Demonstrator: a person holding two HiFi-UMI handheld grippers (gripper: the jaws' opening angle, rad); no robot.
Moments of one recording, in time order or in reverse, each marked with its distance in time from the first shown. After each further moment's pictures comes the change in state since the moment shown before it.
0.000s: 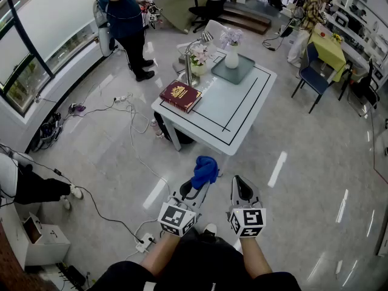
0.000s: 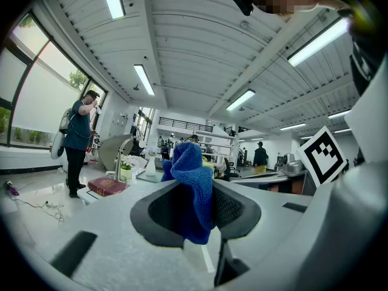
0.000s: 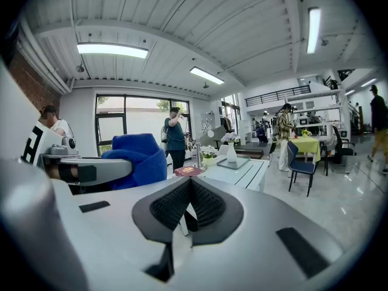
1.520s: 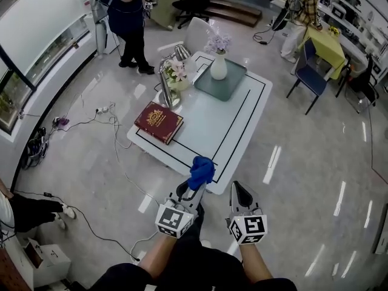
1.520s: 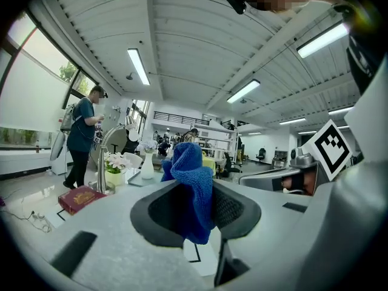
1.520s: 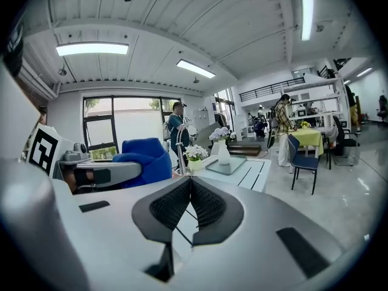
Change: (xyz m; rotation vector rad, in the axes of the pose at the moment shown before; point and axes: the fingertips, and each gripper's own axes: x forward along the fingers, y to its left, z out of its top) left arm 0.223 0.108 0.002 0.022 0.052 -0.042; right arm 0.180 -0.132 0.032 0.067 0.021 -0.016
